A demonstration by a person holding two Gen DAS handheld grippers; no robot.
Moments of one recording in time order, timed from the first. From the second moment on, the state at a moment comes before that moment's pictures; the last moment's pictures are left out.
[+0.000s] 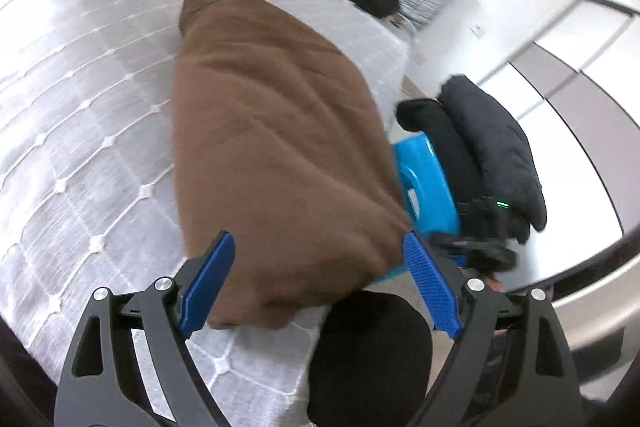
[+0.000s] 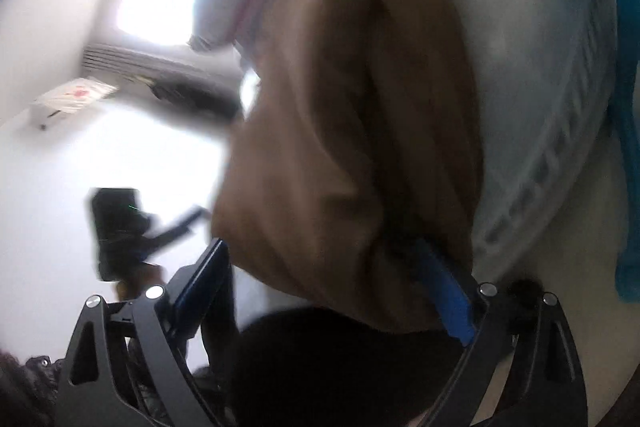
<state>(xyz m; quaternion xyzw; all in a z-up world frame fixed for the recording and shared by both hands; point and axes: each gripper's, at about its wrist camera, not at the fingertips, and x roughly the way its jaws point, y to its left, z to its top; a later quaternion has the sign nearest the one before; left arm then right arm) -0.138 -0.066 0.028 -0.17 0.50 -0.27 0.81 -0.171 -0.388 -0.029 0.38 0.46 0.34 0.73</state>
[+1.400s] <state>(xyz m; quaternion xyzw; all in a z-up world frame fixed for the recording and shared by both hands) 0.039 -0.044 -0.118 -0.39 0.59 -0.28 0.65 -0.128 -0.428 -0.112 0.54 0.54 0.34 0.55</state>
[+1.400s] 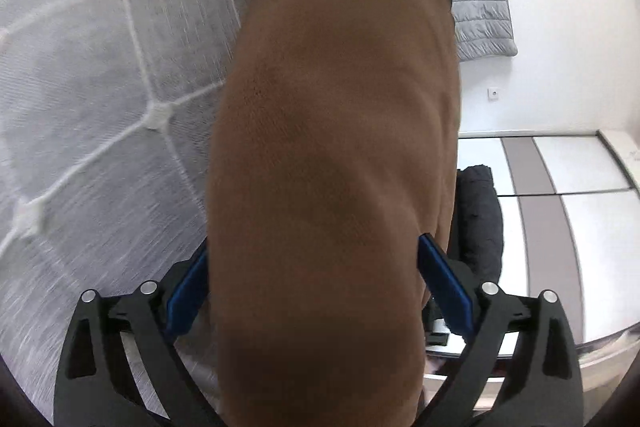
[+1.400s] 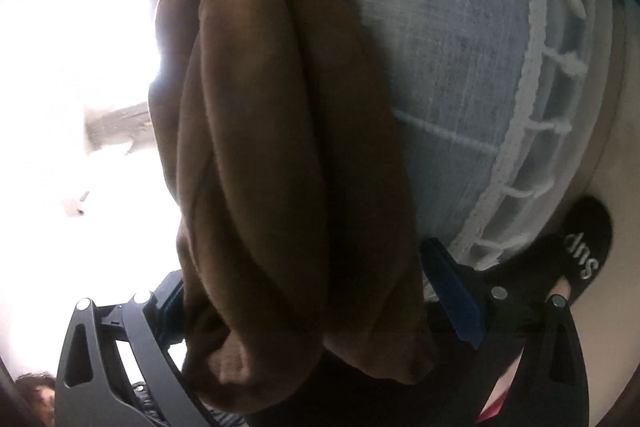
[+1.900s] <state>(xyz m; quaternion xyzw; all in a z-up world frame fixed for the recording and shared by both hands) 0.024 -0.097 -0.064 -0.20 0.54 -0.26 0.78 -0.154 -0.424 -0.064 0.47 0.50 0.31 0.66</state>
